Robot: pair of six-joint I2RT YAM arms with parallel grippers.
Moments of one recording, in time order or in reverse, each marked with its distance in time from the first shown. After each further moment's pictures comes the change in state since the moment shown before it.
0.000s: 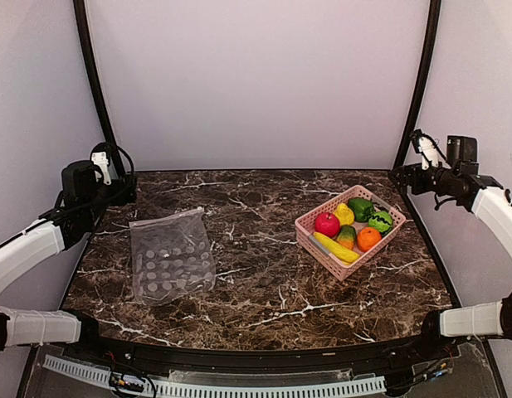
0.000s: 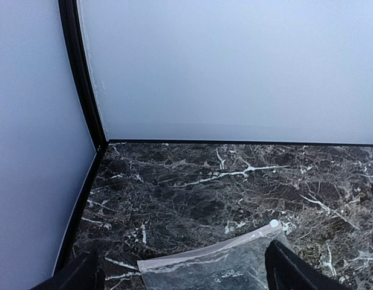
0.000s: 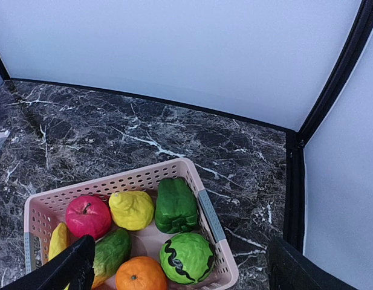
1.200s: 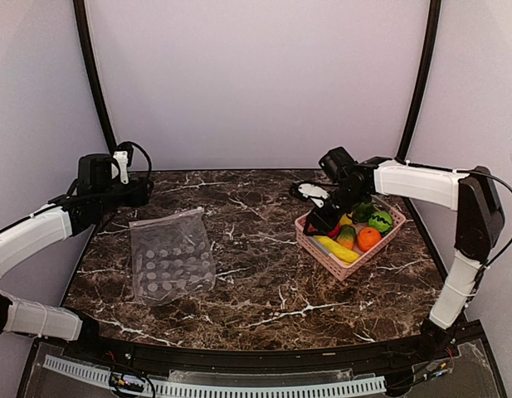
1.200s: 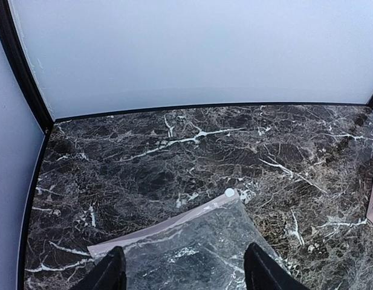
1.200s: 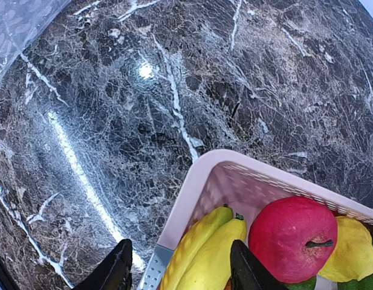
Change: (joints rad) left arm -0.074 0.109 0.101 -0.137 0.134 -0.034; right arm 0.635 0.634 0.358 -0.335 0.068 -0.190
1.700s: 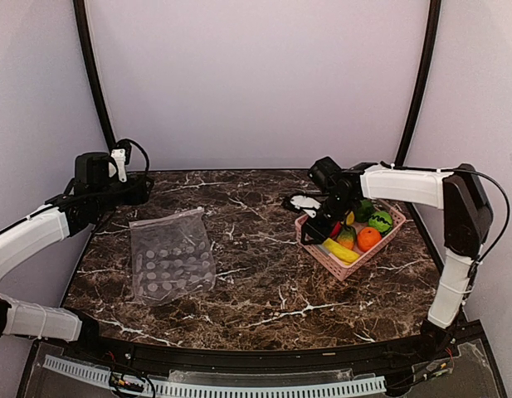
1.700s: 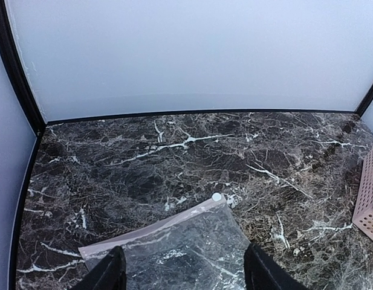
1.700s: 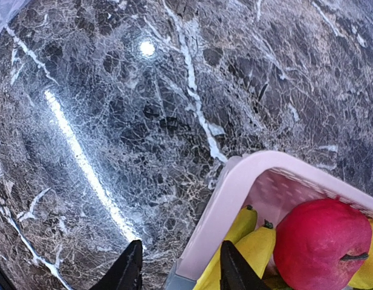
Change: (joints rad) left arm 0.000 -0.030 0.010 -0.012 0.038 -0.034; right arm 0.047 0.085 0.028 -0.038 0.055 0.014
